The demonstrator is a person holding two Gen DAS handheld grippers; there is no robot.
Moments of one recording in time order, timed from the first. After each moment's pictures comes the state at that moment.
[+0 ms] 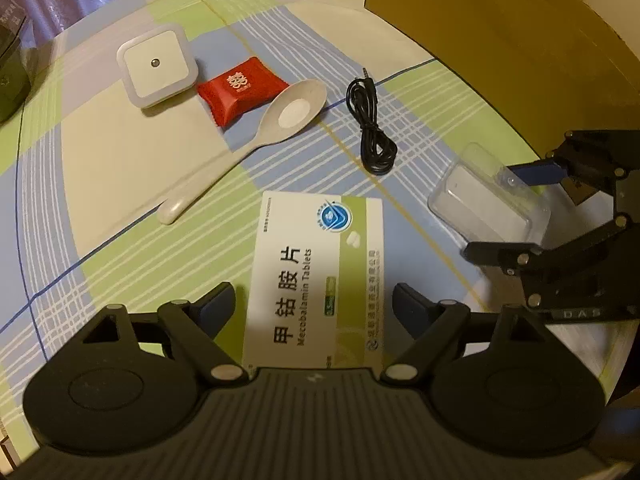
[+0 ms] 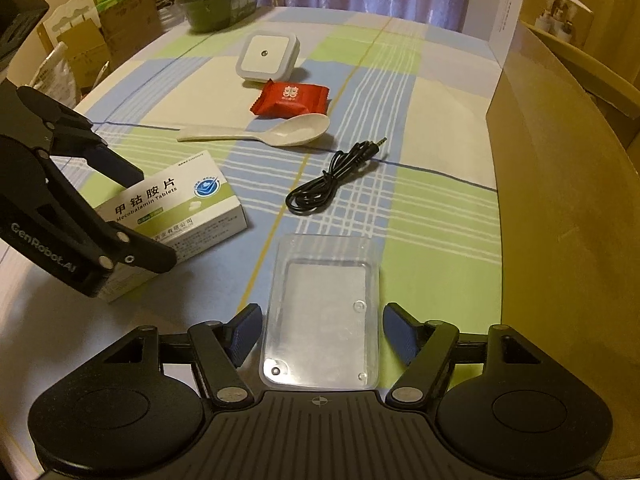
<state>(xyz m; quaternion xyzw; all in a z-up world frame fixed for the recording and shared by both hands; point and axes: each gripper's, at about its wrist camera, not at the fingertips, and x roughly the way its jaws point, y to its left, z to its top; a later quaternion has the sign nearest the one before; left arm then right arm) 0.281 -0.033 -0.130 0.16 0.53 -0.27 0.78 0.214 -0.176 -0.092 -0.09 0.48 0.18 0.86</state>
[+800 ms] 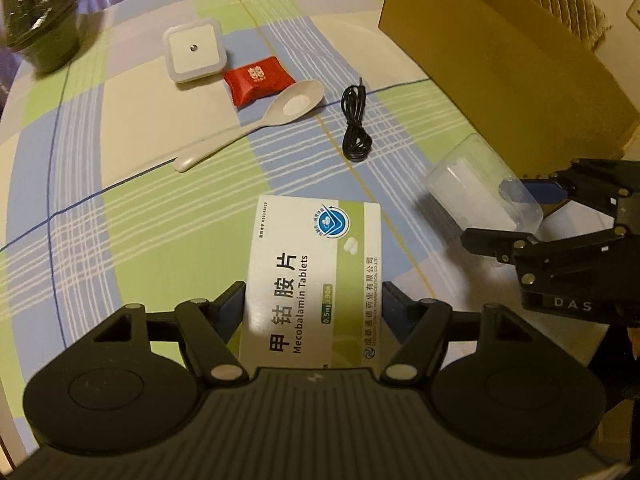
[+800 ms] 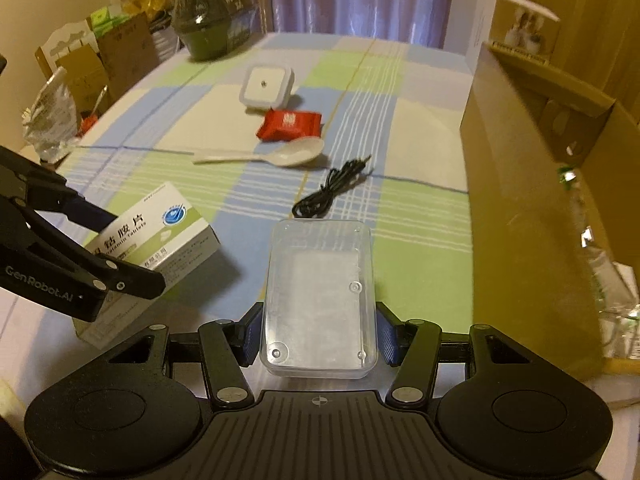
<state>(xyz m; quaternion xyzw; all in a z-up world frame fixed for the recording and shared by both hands) 0.223 -0.021 -0.088 0.09 0.54 -0.22 0.81 0.173 -0.182 -0.047 -0.07 0.45 0.17 0.87</state>
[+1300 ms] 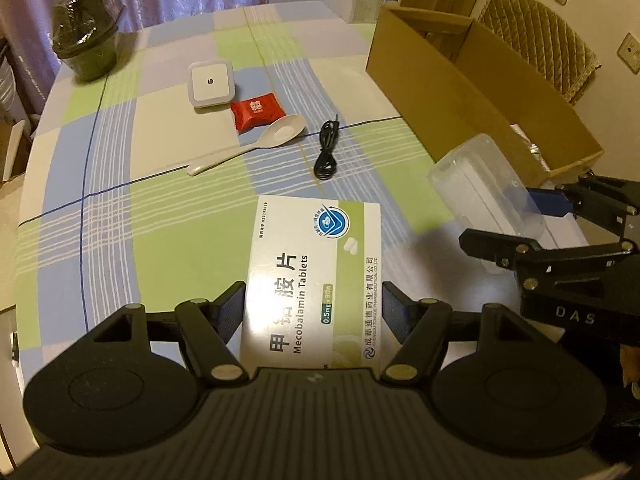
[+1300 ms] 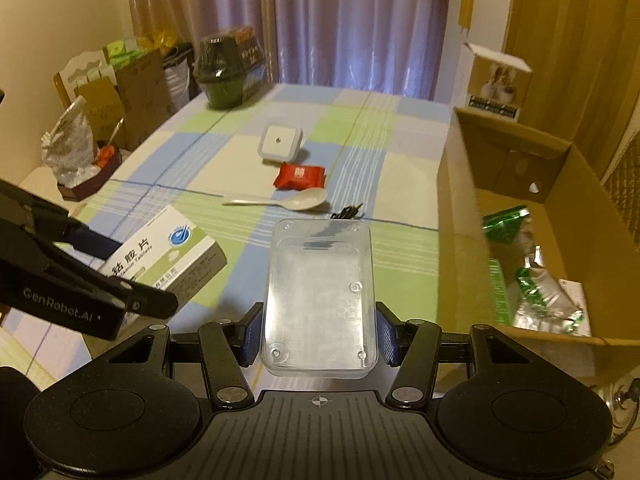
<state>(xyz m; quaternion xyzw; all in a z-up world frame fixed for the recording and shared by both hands) 0.155 -0.031 -0.027 0.06 0.51 -0.19 0.84 0.115 -0.193 0.021 -0.07 0.40 0.17 0.90</state>
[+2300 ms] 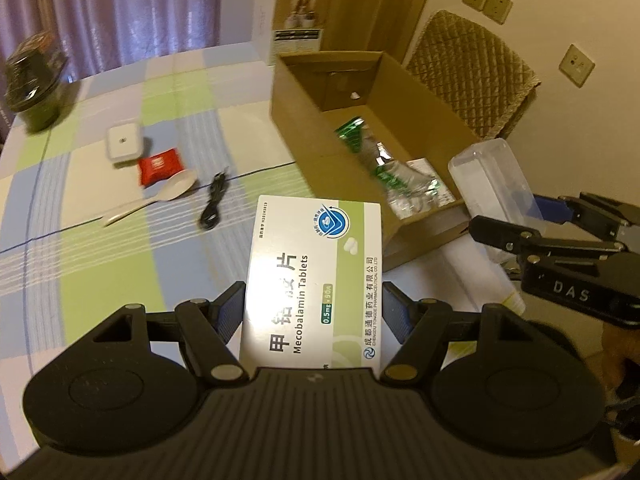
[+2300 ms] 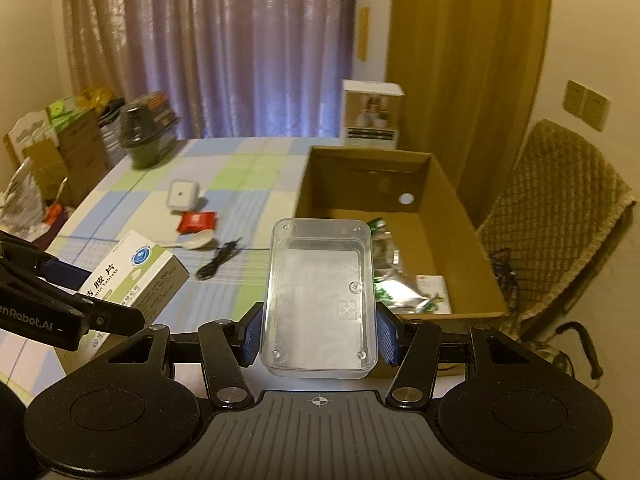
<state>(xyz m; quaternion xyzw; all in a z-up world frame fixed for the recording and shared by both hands) 0.124 -0.139 0.022 0.04 0.47 -0.24 0.85 0.075 -0.320 0.081 -0.03 0.35 0.07 0.93</state>
